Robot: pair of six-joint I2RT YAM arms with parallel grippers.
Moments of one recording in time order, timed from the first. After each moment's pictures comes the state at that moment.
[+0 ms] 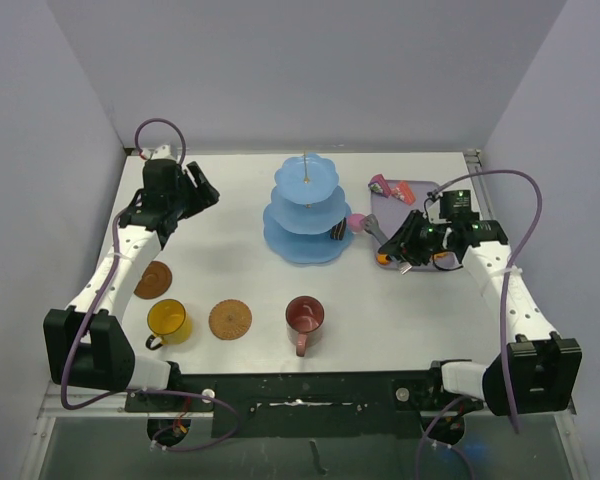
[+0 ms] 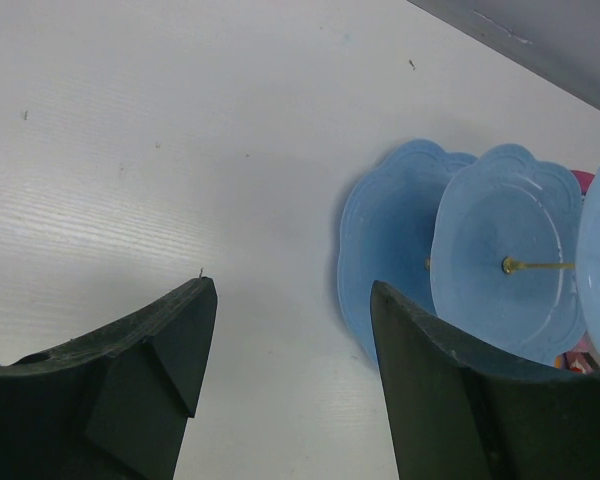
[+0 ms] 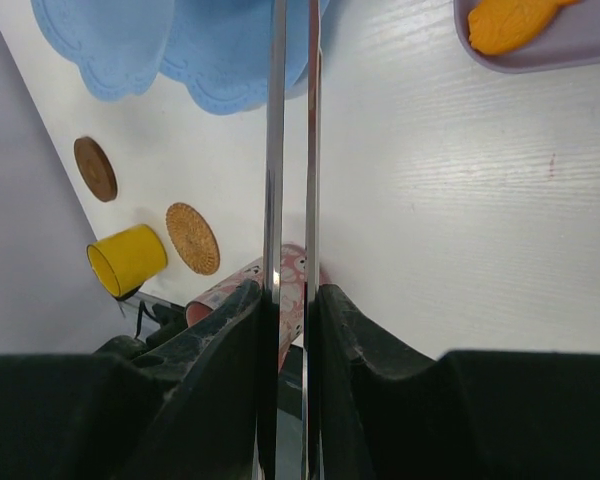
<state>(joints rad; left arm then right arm) -0.14 1.39 1.15 -0.32 0.00 -0.57 0.05 1.25 1.07 -0.82 -0.49 0.61</state>
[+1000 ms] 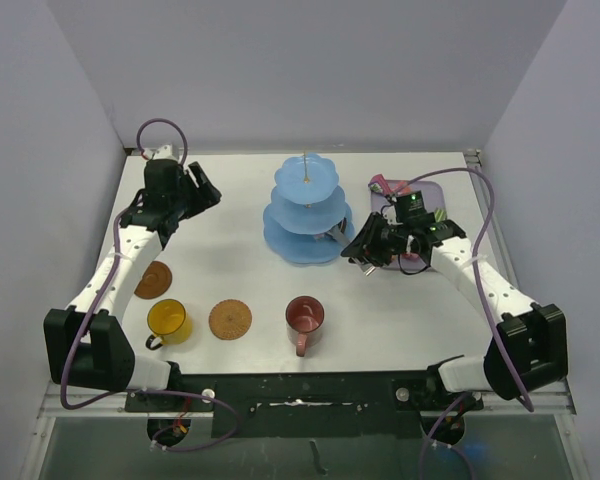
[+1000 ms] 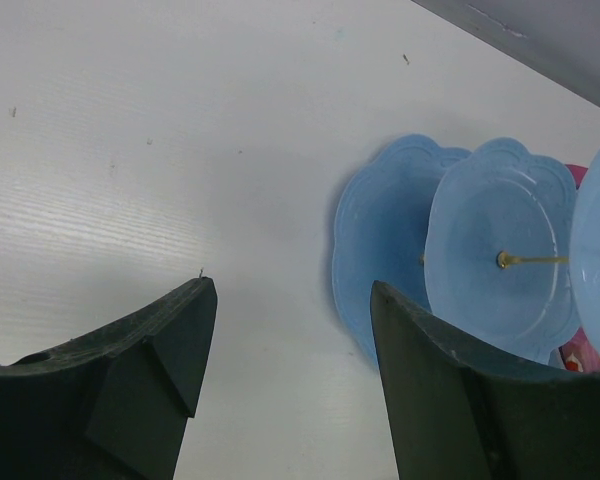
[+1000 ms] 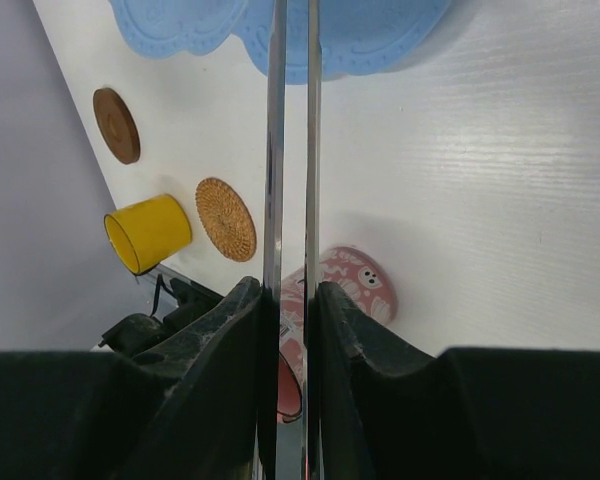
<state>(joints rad) -0.14 1.39 1.15 -0.32 0.01 -0.57 0.32 1.35 1.04 -0.61 -0.46 0.80</state>
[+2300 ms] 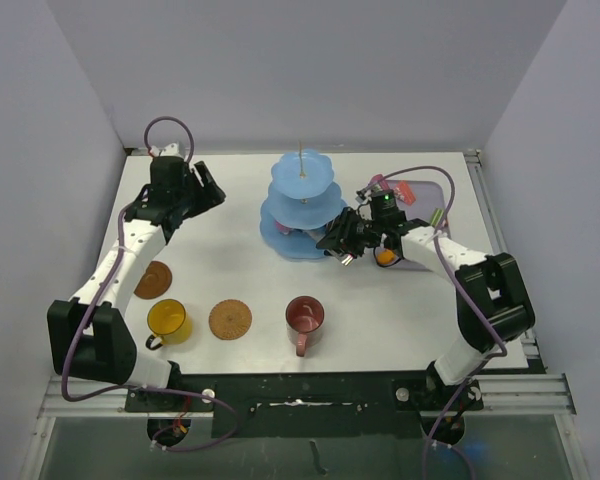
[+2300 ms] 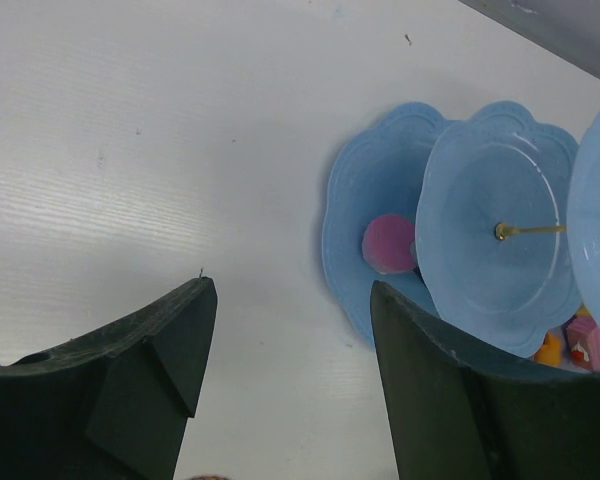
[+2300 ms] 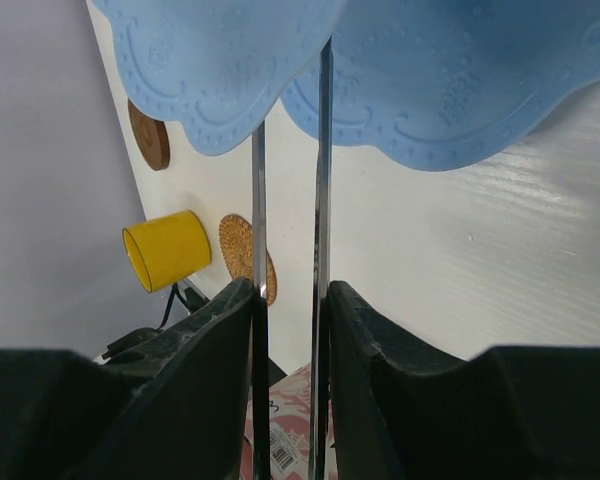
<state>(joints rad) -0.16 1.43 1.20 -0.36 0.01 -0.56 0.37 1.64 1.01 -0.17 -0.58 0.83</state>
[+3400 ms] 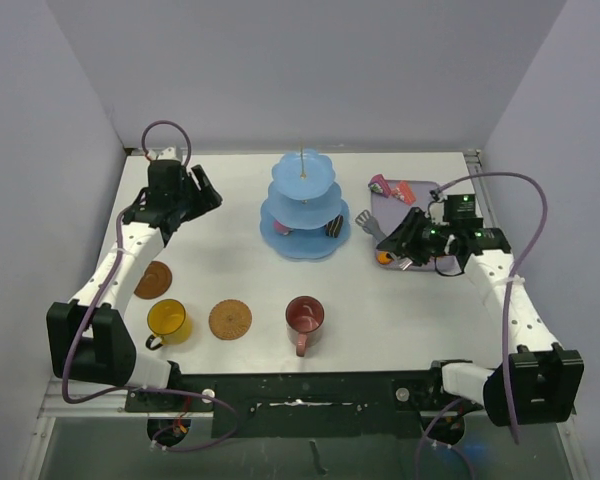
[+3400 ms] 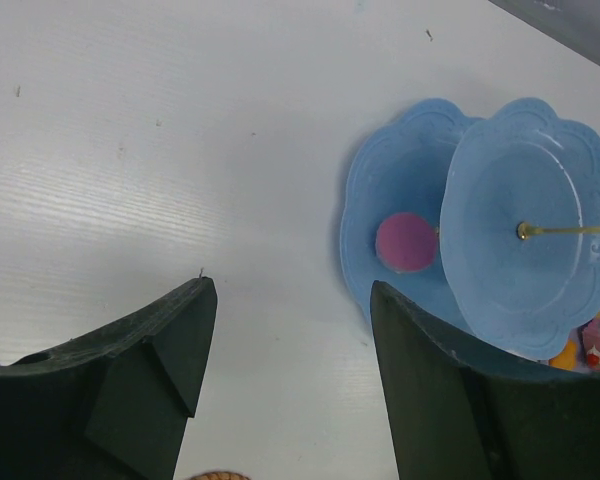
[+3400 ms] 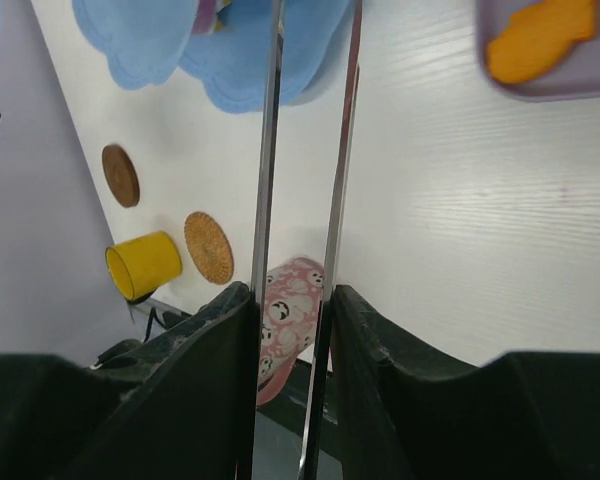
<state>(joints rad) -0.15 1.42 1.17 -0.36 0.00 -0.55 0.10 1.21 1.00 -0.68 -0.53 0.65</state>
